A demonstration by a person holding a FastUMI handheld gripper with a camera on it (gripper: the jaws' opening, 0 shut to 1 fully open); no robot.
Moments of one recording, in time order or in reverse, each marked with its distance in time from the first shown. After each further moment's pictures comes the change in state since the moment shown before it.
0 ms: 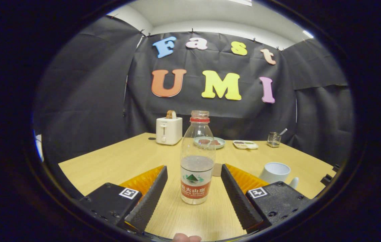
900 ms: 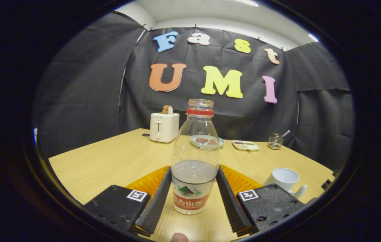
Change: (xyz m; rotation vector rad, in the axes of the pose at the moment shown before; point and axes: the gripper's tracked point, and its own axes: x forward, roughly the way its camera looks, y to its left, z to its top) arm 0.038 -0.008 -0.002 -0.032 0.034 -0.002
